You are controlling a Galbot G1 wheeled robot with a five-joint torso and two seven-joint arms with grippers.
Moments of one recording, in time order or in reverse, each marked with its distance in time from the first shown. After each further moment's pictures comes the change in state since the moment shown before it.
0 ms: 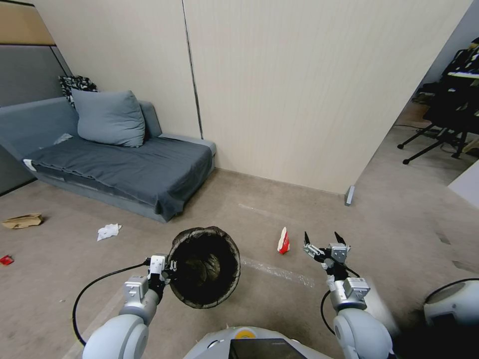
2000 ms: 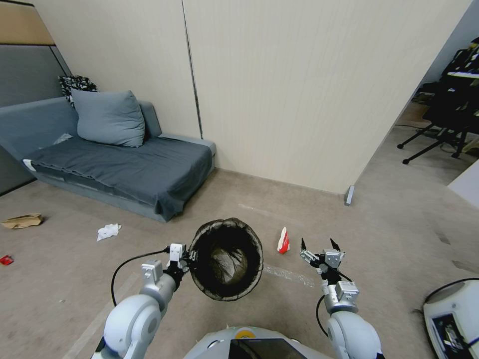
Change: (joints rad) left arm -0.038 0.036 0.023 0.020 -0.189 0.066 -0.038; right arm -0.025 0.019 0.004 -0.068 -0.014 0.040 0.024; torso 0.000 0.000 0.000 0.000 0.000
